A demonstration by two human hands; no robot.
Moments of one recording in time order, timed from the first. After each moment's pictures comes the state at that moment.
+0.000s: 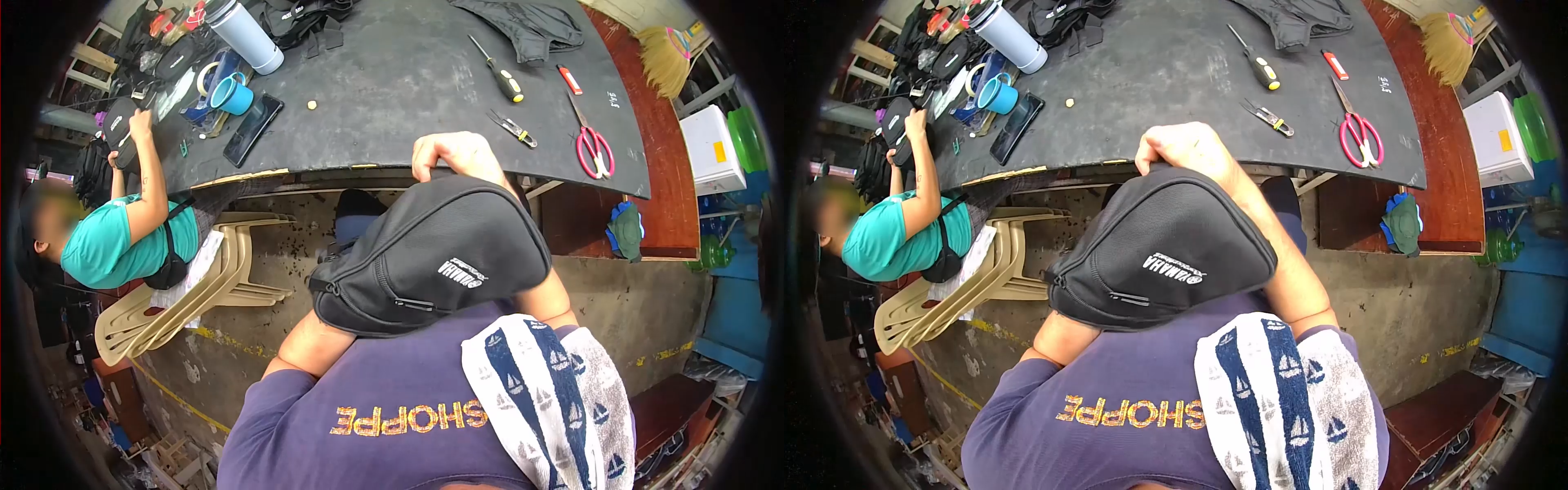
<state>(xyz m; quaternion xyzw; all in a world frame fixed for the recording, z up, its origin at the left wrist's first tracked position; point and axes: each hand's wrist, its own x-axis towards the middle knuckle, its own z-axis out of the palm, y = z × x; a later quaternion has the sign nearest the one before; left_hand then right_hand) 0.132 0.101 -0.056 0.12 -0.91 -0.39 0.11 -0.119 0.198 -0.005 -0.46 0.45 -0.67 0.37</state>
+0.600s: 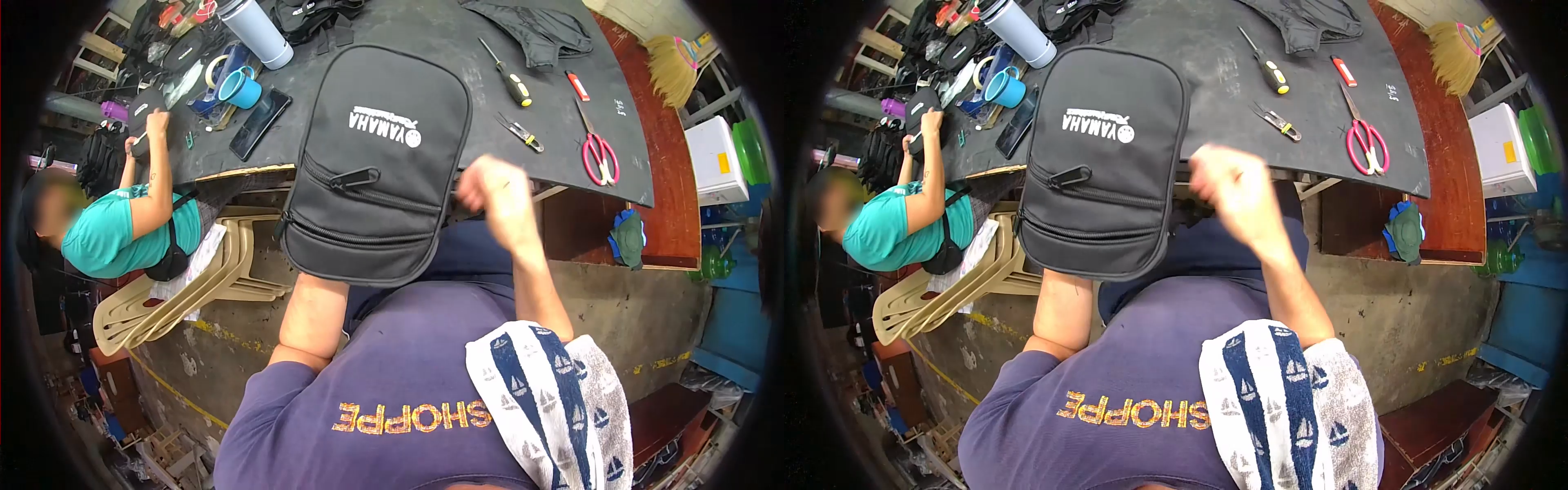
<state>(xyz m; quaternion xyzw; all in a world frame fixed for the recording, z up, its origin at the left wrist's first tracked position) 0.090 0.031 -0.059 0.11 -0.73 -0.66 0.12 -0.091 0.250 -0.011 -0.34 0.65 -0.63 0.25</state>
